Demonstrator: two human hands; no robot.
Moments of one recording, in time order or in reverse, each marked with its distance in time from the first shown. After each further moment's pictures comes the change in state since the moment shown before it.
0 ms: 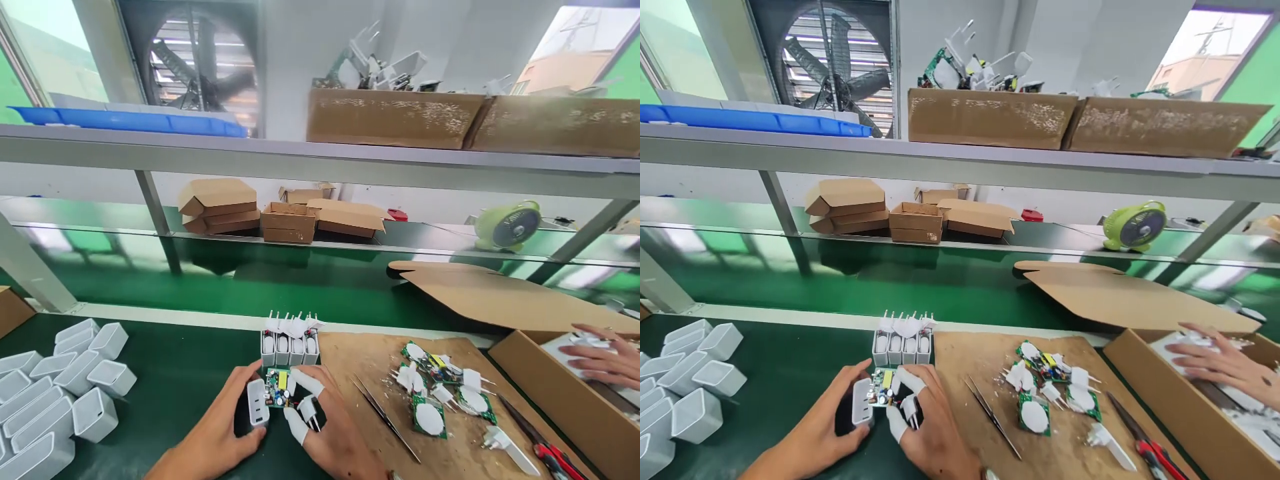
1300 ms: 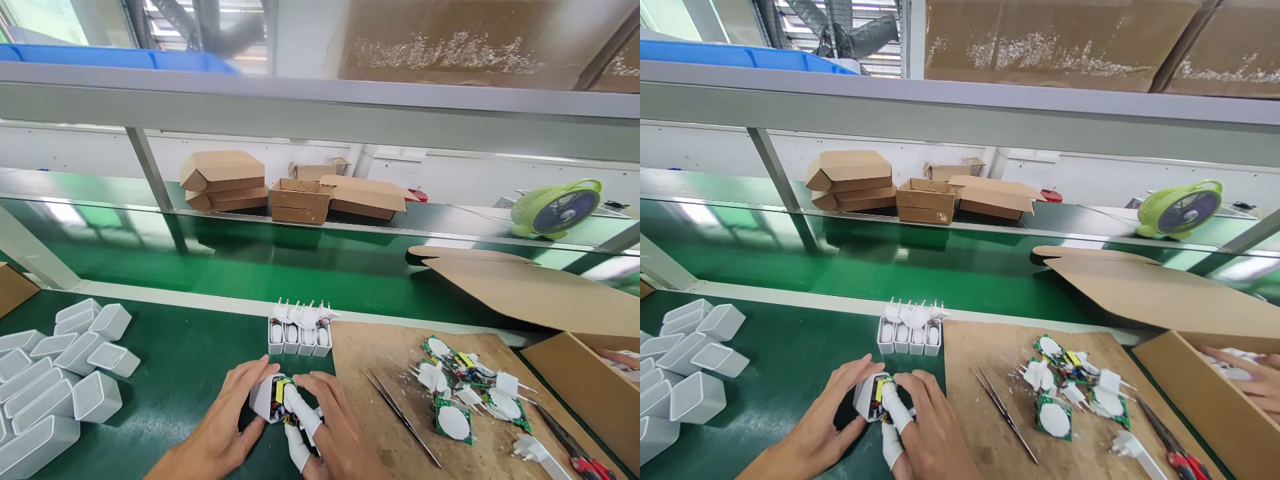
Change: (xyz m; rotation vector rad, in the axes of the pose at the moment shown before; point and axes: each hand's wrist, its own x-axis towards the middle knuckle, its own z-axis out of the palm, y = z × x) left_hand -0.008 -0.006 0.009 0.144 0.122 0.205; right_hand 0.003 -0.025 -0.006 -0.391 -0.137 -0.249
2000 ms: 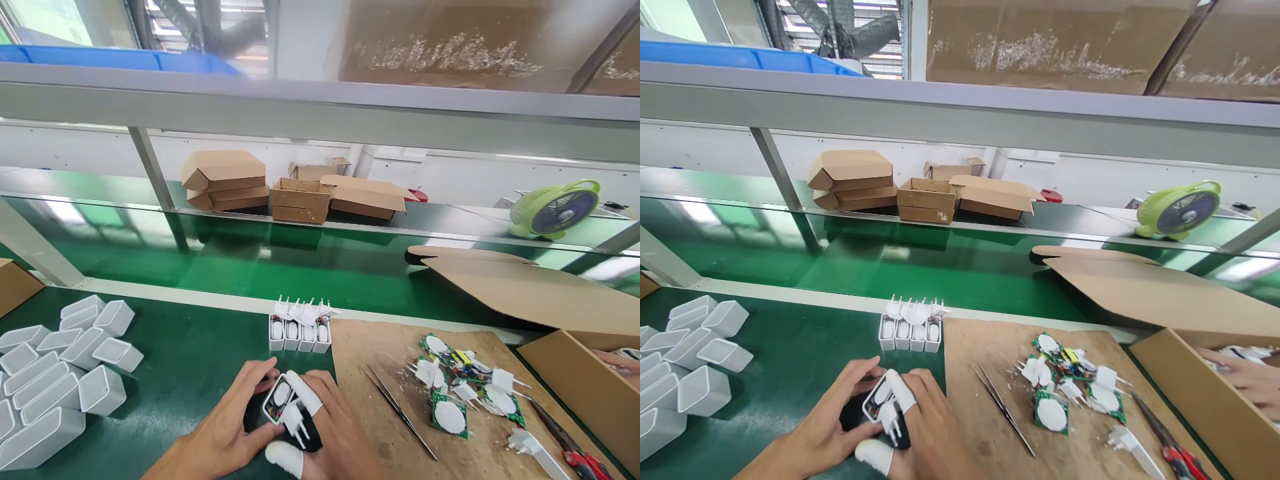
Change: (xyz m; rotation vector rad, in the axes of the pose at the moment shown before) left_hand 0.001 0.003 0.006 -0.279 -0.045 -0.032; right_hand -0.002 -0.004 0.004 0.208 -0.061 0.100
